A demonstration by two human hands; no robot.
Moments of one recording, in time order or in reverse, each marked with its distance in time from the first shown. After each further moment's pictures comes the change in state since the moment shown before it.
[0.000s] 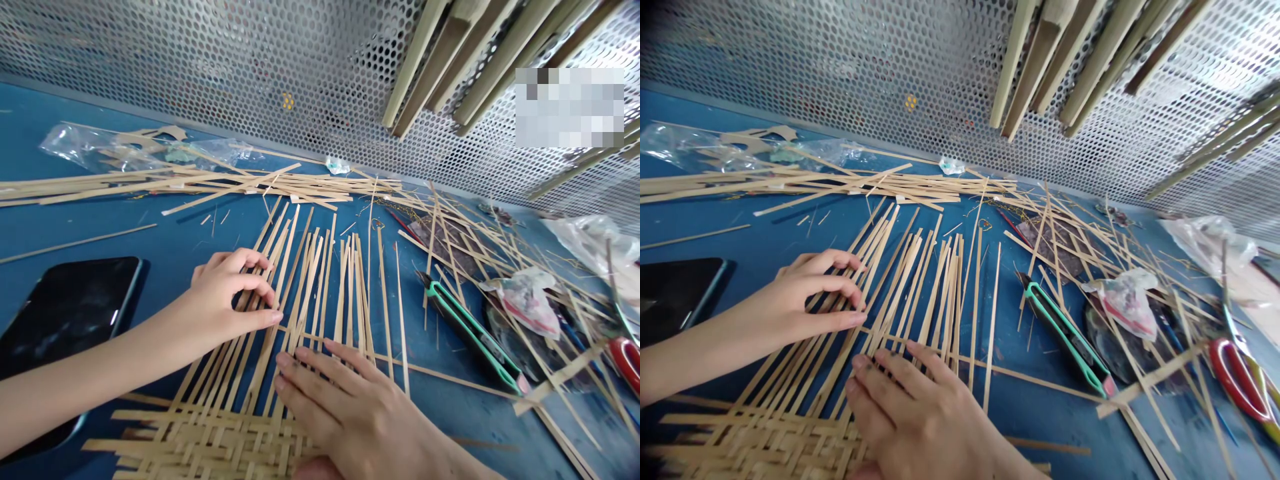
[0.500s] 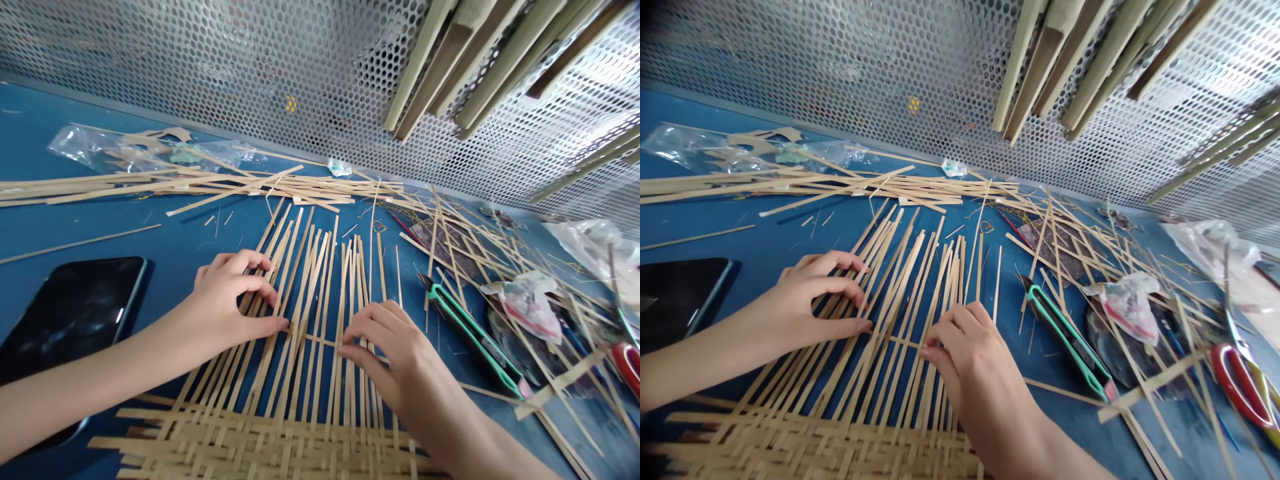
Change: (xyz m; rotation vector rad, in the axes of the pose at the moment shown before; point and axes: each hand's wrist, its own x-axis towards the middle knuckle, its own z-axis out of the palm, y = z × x) left_hand 0.000 -0.002 0.006 -0.001 0.048 -0.002; right_hand -0.003 0.025 -0.014 0.326 0.154 0.553
